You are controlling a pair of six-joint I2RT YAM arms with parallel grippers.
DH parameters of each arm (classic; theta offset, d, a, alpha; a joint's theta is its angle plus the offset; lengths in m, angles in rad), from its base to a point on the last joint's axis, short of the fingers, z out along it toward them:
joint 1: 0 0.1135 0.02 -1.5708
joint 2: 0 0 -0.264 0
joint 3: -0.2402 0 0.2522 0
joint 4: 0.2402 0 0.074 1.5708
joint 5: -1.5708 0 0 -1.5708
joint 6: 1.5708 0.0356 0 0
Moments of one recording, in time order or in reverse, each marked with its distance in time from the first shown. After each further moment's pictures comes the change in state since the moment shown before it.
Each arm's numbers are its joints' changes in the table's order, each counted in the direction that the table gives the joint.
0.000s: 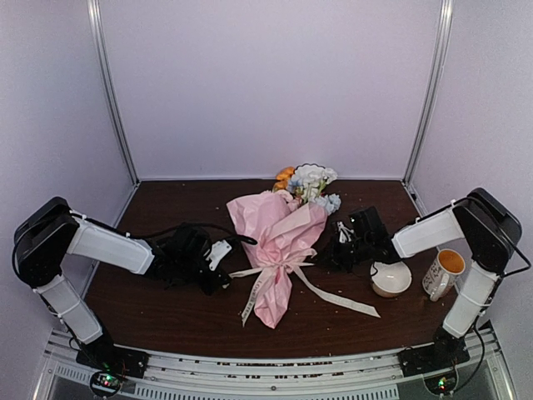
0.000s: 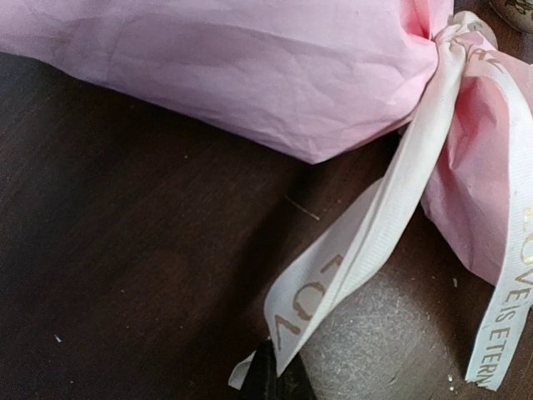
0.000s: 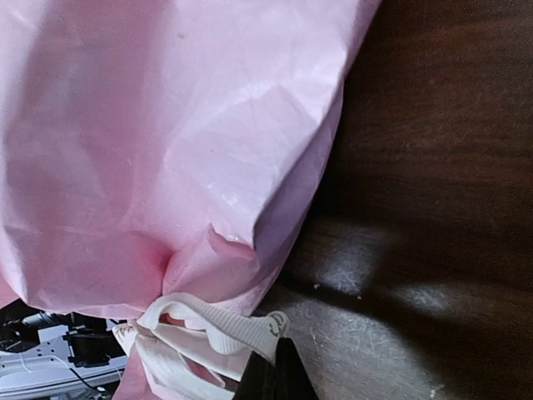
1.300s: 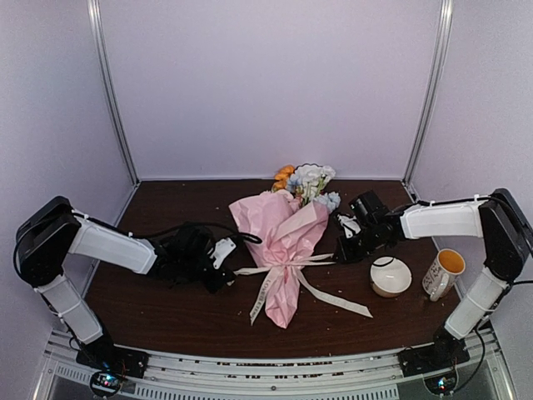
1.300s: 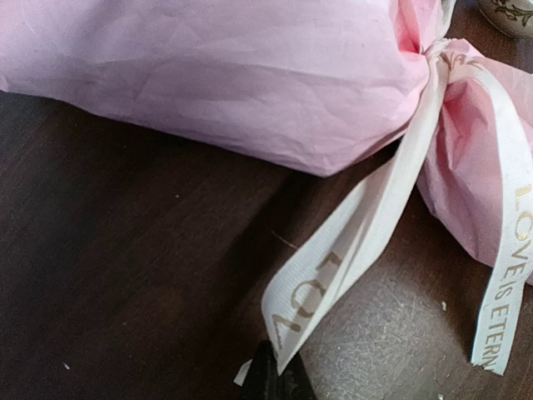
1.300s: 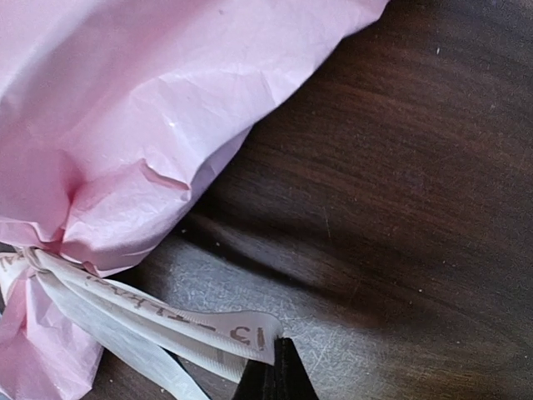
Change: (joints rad) left arm -0.019 0.011 -0.021 -0.033 0.024 0.019; right arm -0.027 -0.145 -0.179 0.612 -0.292 -0.615
